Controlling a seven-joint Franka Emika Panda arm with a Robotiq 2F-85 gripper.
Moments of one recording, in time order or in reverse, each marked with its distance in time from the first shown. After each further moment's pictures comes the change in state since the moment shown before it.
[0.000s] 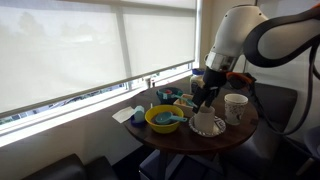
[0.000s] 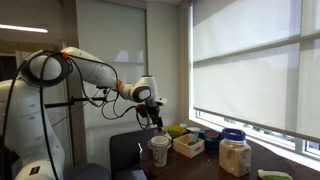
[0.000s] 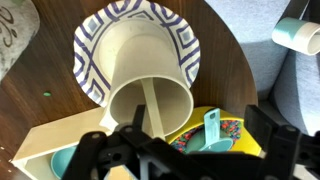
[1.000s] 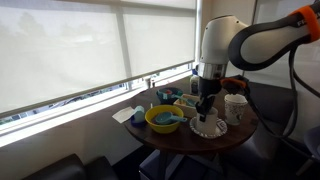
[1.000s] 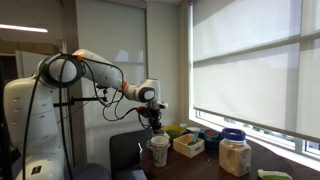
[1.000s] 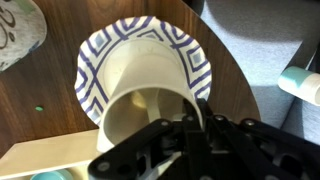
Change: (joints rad) arm 0.033 0.112 -0.013 0.107 -0.052 -0.184 -0.061
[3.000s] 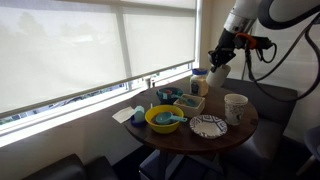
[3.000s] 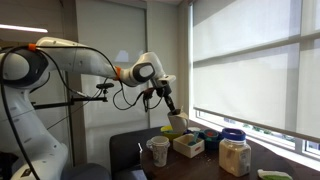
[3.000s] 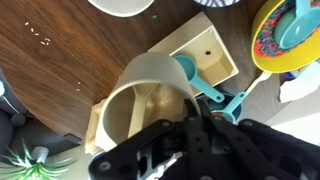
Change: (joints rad) arm -0.197 -0.262 -0.061 0.003 -0.166 0.067 0.334
